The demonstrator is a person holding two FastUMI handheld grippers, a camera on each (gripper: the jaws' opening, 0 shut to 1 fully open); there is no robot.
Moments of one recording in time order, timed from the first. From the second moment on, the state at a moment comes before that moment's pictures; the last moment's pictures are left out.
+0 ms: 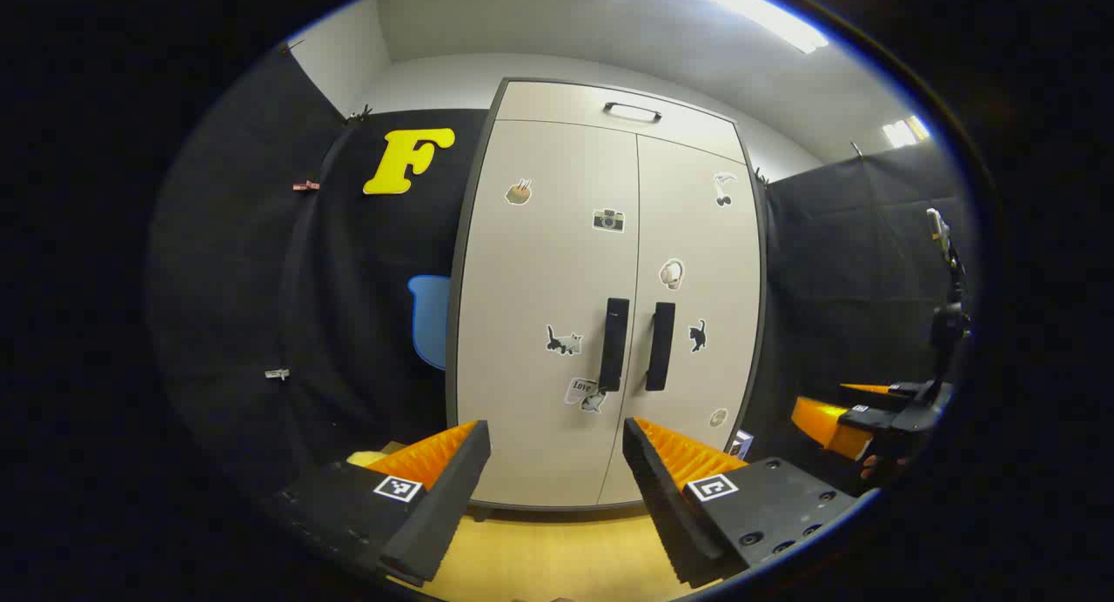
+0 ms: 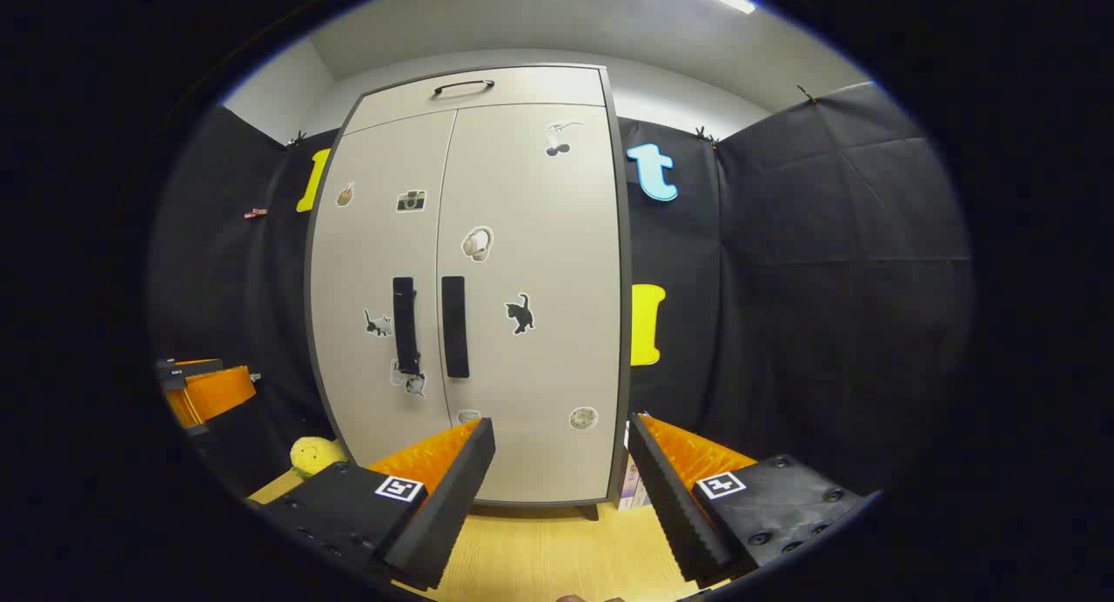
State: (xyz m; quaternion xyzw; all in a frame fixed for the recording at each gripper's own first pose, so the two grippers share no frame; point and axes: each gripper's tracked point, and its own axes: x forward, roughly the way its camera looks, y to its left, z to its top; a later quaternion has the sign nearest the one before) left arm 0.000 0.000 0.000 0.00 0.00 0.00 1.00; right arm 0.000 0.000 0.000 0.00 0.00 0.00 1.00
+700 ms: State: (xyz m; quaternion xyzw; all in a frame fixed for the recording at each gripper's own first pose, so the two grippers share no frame) left arm 0.017 -0.023 -0.006 0.01 -0.01 0.05 1.00; right arm 0.023 -0.014 -0.006 0.00 0.01 0.05 1.00
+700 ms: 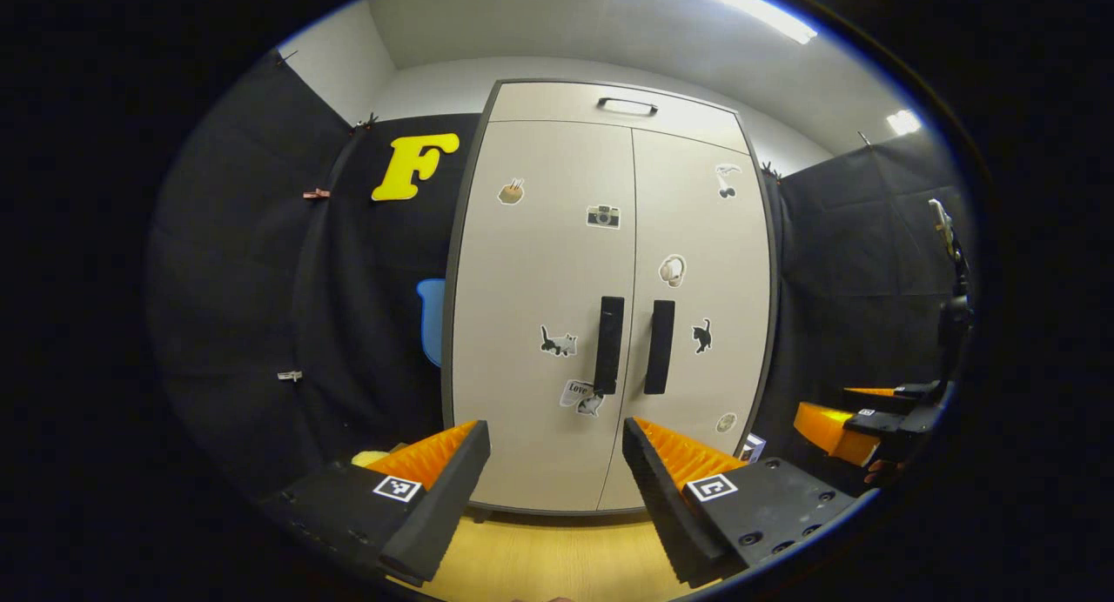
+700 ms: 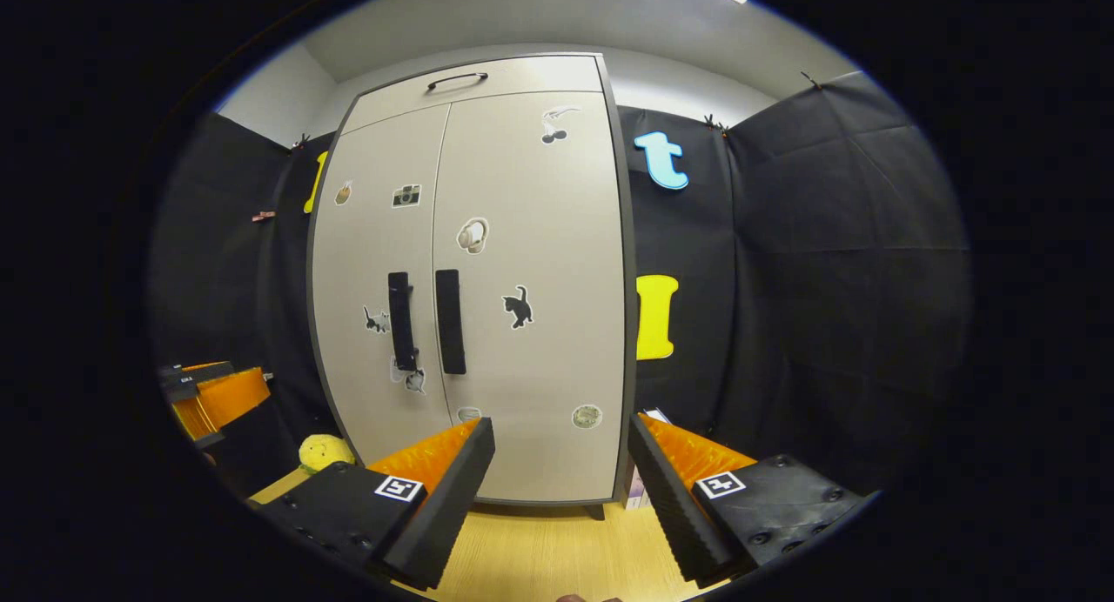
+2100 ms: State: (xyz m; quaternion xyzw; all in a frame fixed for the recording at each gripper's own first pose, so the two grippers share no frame) left arm 0.031 0.067 -0.044 0.03 0.05 0.07 1.00; right arm 0.119 0.099 0.030 0.02 0.03 0.10 0.99
